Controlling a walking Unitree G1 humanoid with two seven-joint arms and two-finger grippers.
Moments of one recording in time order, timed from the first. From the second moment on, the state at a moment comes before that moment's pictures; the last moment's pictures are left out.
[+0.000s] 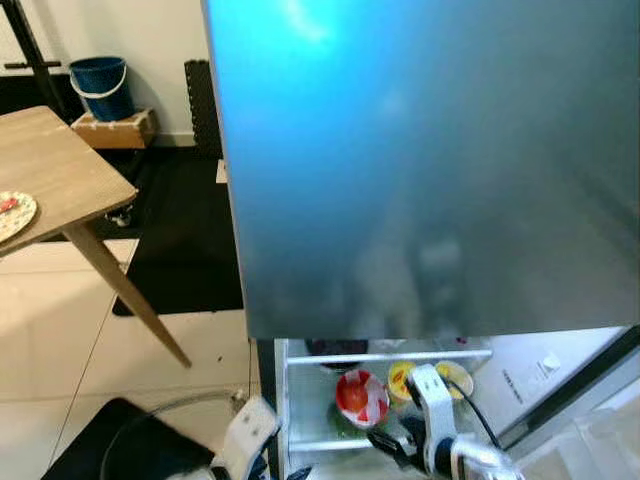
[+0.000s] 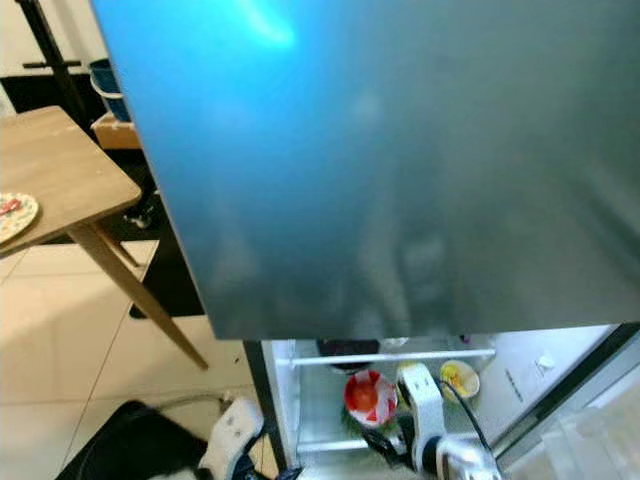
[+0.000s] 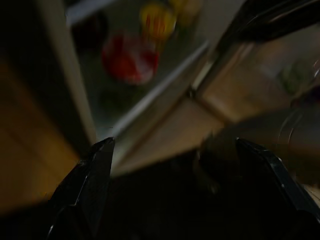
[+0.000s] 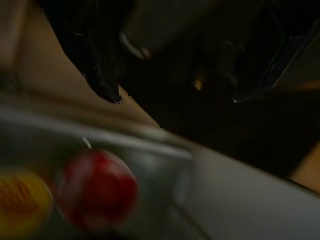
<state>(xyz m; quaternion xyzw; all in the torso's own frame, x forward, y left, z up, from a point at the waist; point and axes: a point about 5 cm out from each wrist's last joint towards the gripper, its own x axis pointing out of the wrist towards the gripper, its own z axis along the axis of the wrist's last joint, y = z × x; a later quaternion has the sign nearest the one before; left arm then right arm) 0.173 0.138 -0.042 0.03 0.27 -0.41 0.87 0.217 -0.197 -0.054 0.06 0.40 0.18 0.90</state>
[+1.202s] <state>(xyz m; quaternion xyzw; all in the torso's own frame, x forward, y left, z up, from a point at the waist) 0.106 0.231 -0.099 -0.05 0.49 0.00 0.87 0.124 -0.224 -0.100 0.05 0.53 0.00 0.85</state>
